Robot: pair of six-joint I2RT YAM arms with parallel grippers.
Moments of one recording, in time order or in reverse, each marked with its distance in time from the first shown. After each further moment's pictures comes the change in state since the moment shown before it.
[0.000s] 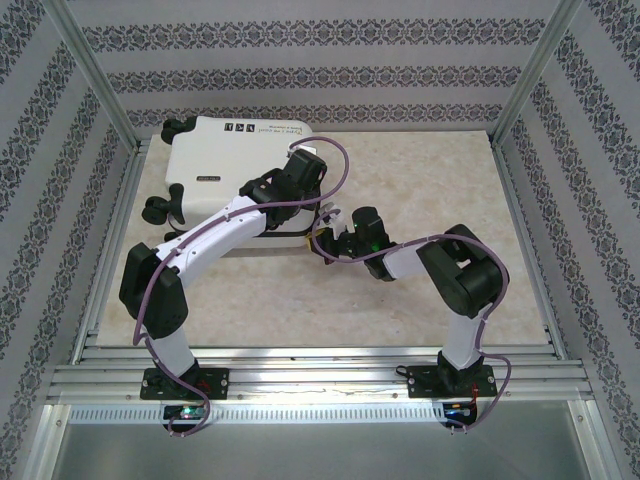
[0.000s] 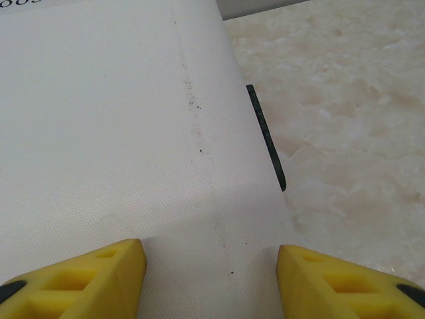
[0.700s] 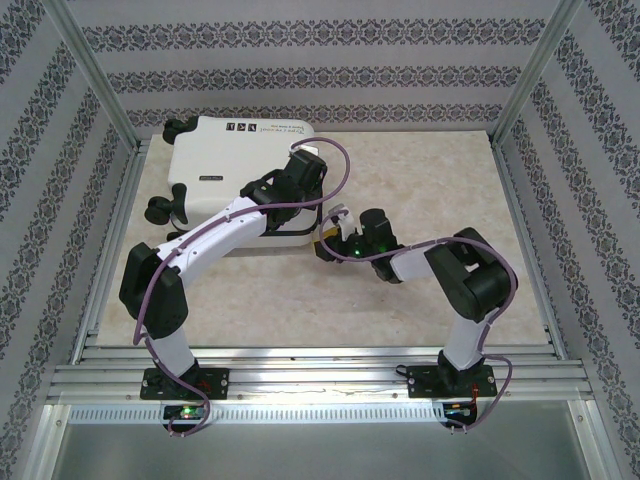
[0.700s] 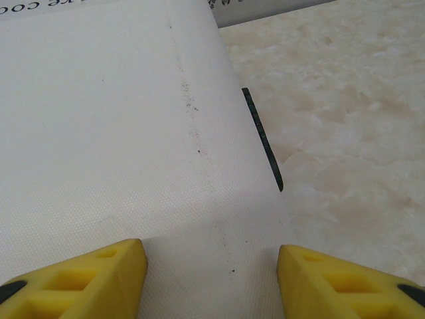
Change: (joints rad) left arm 0.000 0.000 -0.016 0.045 0.010 0.016; right arm -0.028 -0.041 -0.047 -0.035 0.050 -0.008
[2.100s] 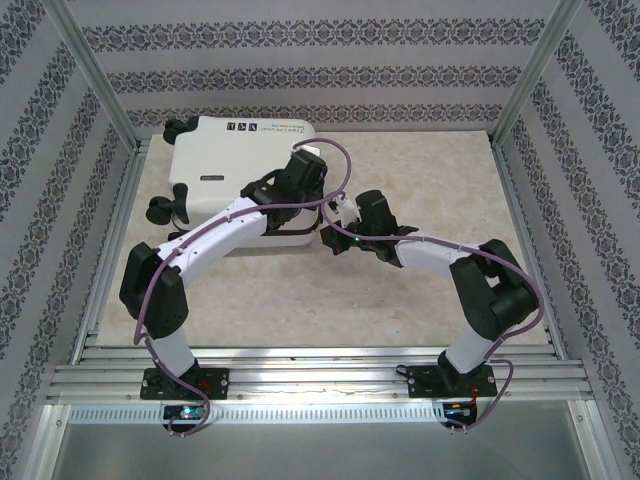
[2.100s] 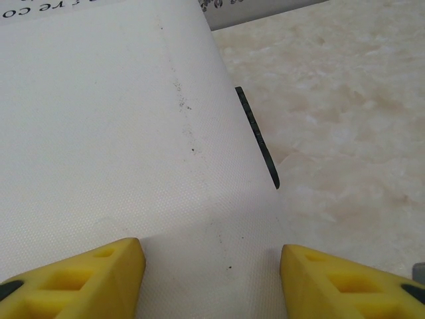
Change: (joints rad) left arm 0.000 0.001 -0.009 0.023 0.009 0.024; right arm -0.007 -0.161 0.164 -0.517 0.076 0.000
